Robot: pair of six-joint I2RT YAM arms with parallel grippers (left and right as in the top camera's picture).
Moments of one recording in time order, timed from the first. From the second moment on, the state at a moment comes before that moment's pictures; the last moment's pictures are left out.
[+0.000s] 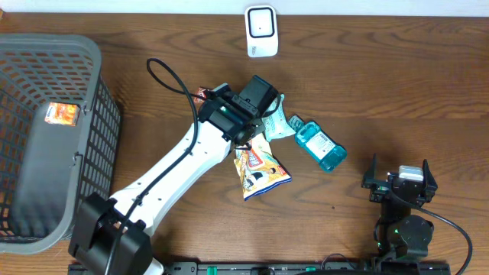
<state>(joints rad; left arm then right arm) -0.66 1.68 1.38 -0.93 -0.20 -1.16 -0.06 0.03 0.01 -0.05 0.17 -0.17</state>
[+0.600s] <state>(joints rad) -0.72 1.89 1.35 -0.94 -0.12 -1.14 -0.06 0.03 0.01 -0.05 0.17 -0.17</state>
